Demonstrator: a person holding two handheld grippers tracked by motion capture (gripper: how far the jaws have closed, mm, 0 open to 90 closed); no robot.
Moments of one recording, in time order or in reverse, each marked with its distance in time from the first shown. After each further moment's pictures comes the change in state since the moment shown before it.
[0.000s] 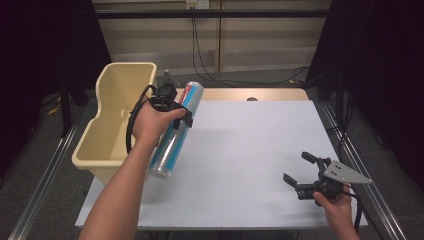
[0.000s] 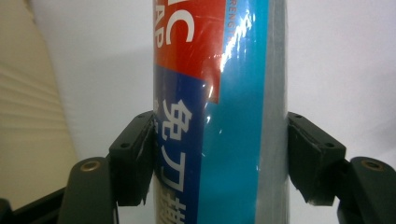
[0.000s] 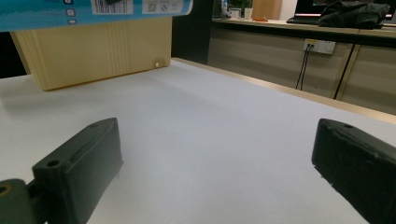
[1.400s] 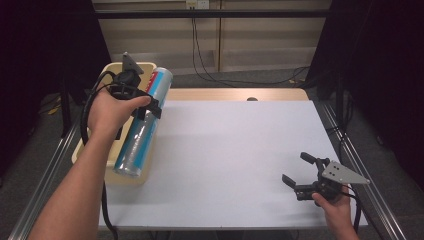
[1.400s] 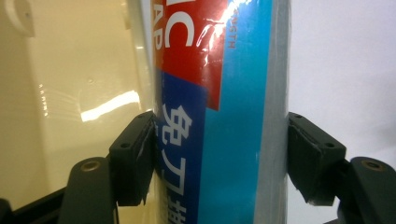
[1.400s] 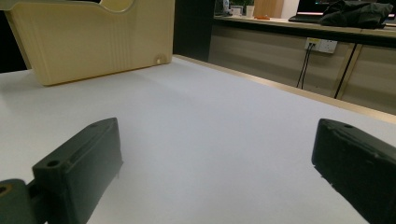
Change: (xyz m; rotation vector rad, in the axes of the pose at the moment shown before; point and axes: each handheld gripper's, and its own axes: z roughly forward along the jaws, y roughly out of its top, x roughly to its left) left arm 0.045 -0.014 -0.078 -0.020 0.065 -0.084; right arm 0.003 0.000 0.001 0.015 0.005 -0.016
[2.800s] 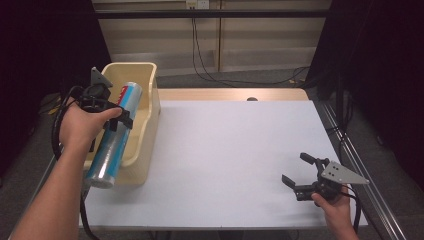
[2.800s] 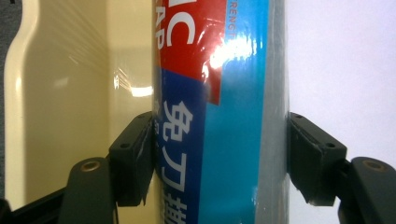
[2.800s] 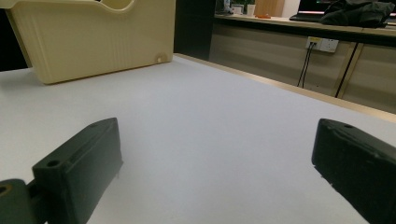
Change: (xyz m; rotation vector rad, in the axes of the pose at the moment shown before) left arm 0.064 -0.027 0.004 0.019 0.090 -0.112; right arm 0.001 0.000 0.000 0.007 0.005 -0.004
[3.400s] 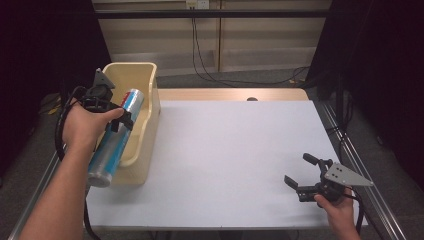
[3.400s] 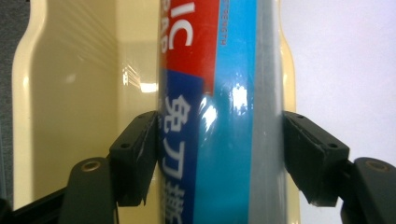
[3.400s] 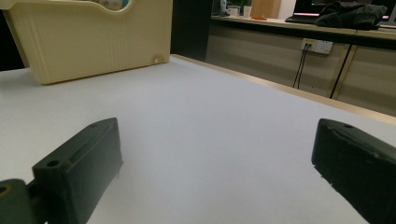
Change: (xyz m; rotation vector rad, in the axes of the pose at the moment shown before) left arm -0.003 0.003 0.003 0.003 0.039 0.006; right arm -0.001 0.001 -0.007 -0.006 -0.018 -0.005
